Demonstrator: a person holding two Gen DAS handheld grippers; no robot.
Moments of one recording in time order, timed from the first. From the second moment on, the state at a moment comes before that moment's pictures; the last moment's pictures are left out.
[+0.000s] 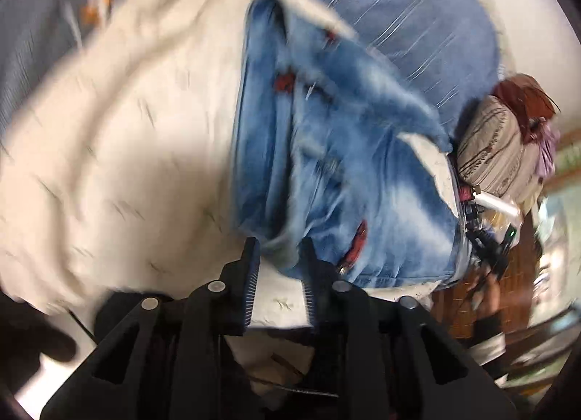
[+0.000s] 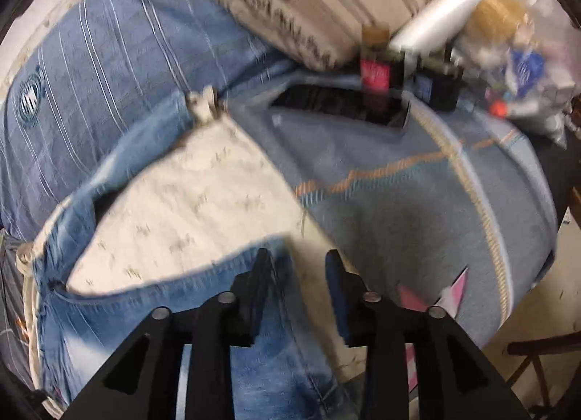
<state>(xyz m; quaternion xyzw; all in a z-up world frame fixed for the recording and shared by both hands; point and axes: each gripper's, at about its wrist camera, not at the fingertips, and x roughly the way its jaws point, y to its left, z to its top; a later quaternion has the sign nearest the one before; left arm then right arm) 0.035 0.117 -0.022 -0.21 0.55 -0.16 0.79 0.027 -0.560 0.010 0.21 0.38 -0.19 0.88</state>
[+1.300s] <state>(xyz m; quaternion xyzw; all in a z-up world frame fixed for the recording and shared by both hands) 0.287 0.028 0.029 -0.18 0.49 -0.10 0.85 0.253 -0.495 0.088 0.09 0.33 -0.08 0.93</state>
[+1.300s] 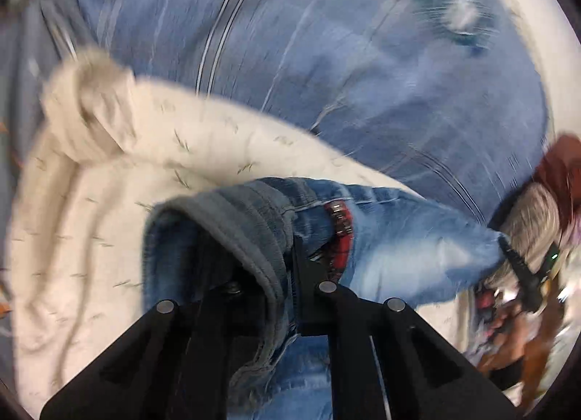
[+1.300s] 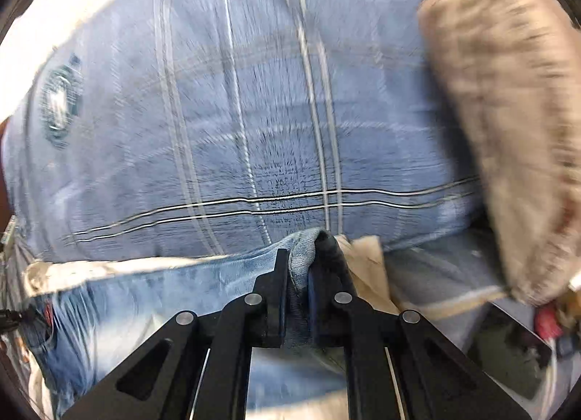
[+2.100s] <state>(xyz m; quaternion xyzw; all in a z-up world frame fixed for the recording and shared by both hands) 0.032 0.095 -0.008 -0.31 0.51 -0.19 0.78 -0.078 -0.449 0.030 0.19 0.34 -0.08 0.92</state>
